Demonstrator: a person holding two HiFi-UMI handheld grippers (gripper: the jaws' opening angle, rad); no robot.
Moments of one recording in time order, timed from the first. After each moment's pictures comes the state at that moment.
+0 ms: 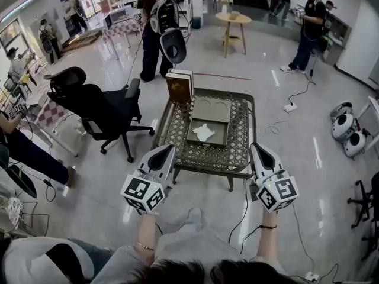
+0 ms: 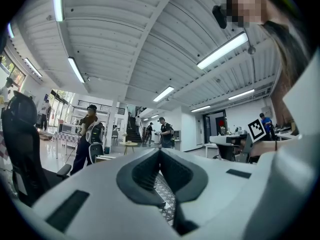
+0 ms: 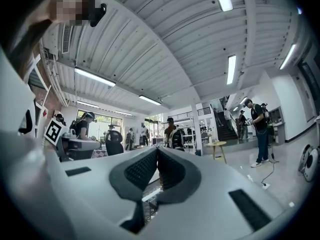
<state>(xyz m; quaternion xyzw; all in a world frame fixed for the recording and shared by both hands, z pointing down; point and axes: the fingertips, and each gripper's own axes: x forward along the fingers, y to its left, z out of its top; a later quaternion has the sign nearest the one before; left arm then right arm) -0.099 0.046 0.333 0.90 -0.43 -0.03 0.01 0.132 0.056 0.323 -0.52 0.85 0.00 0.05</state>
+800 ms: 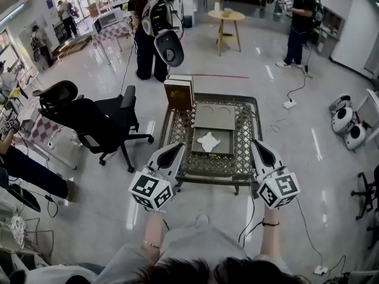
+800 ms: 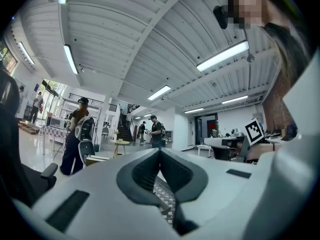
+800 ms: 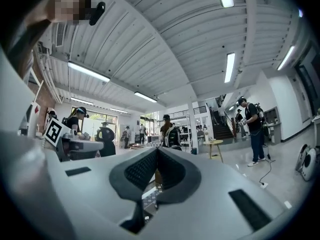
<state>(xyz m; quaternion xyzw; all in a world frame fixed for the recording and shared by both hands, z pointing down) -0.104 -0.045 0.345 0.92 -0.38 -0.03 0.02 0.099 -0.024 0.333 -0.54 0.84 0.00 0.04</state>
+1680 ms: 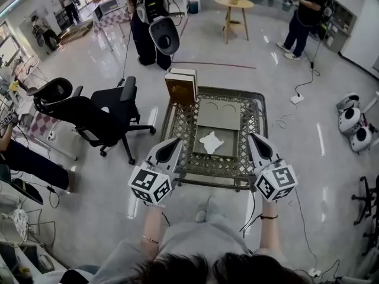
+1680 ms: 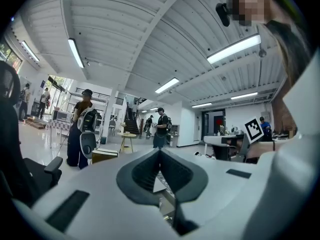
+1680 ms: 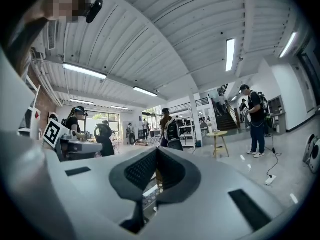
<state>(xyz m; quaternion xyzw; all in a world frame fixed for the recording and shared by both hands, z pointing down) -0.109 -0.113 0.369 0.91 -0.41 0.00 0.05 0.094 -0.106 0.358 -0.52 0.85 -0.04 0.02</state>
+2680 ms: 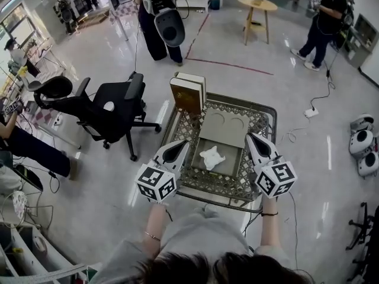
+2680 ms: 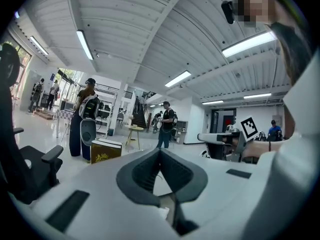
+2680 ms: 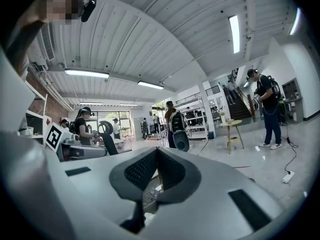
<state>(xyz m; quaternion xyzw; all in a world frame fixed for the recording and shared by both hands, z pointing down) -0.079 -0.204 0.411 0.89 -0.44 0.01 0.10 0.105 -0.228 0.391 -0.45 0.89 -0.09 0.00</state>
